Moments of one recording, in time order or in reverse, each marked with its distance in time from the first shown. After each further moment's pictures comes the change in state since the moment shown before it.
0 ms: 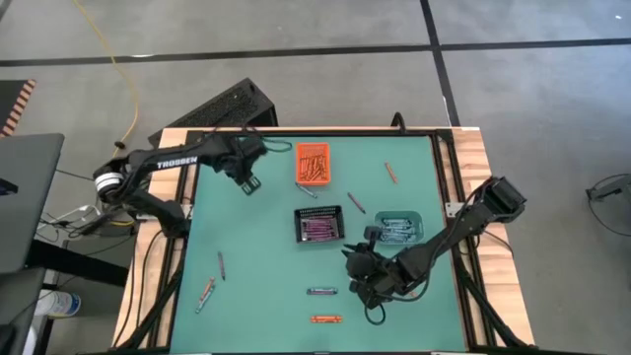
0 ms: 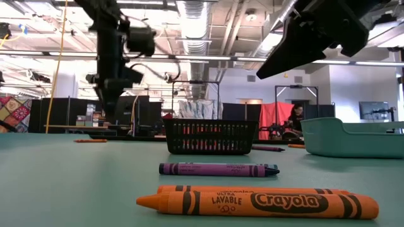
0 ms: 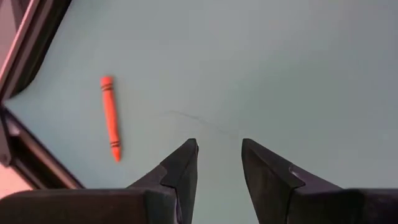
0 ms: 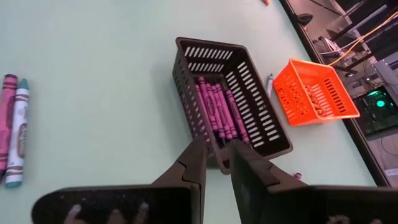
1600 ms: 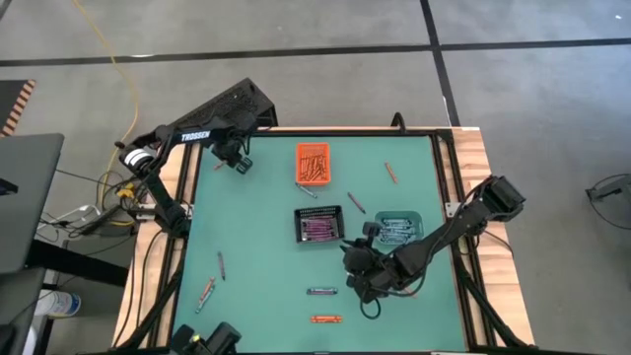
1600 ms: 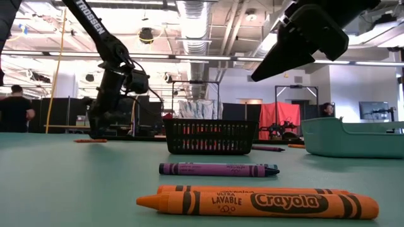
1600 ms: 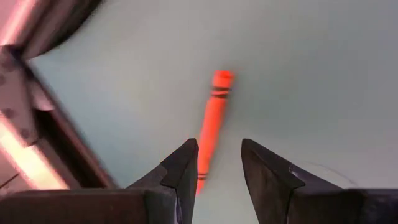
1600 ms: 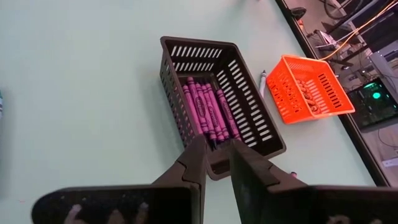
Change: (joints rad) left arm 0.389 0.293 0.034 0.109 -0.079 0.098; right arm -0.038 0.000 0.000 0.007 -0.002 0.000
